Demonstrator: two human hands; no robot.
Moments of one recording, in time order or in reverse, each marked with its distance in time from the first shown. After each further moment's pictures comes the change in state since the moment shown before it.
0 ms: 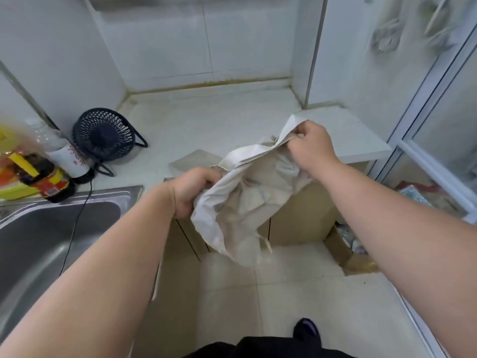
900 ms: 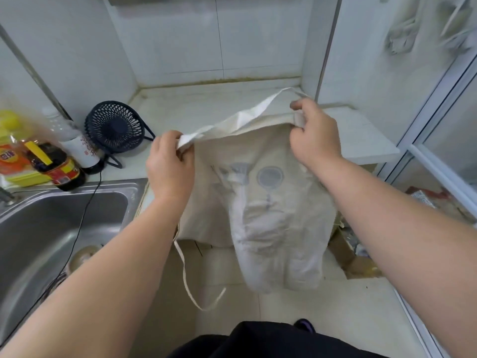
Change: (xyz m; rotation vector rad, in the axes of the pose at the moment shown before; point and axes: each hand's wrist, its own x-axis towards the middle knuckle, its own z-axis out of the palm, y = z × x) left_hand -0.006 -0.018 -0.017 0.666 1.249 0.758; right_hand -0.010 -0.019 -0.004 -0.319 0.026 -0.142
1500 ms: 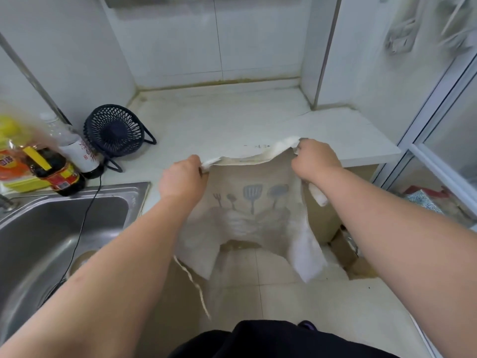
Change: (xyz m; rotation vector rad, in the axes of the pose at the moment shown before) left_hand 0.008 -0.011 0.022 0.477 -0.452 0.014; right_hand 0.005 0.026 0.022 -0.331 -0.304 0.193
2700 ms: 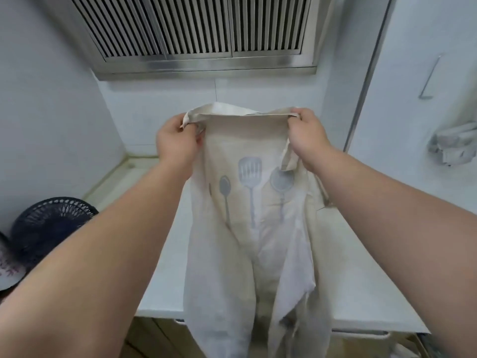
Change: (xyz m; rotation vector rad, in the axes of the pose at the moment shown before) left_hand 0.354 0.137 -0.027 -1.467 0.348 -0.199; right_hand 0.355 -0.072 -0.098 0.862 0.193 -0.212
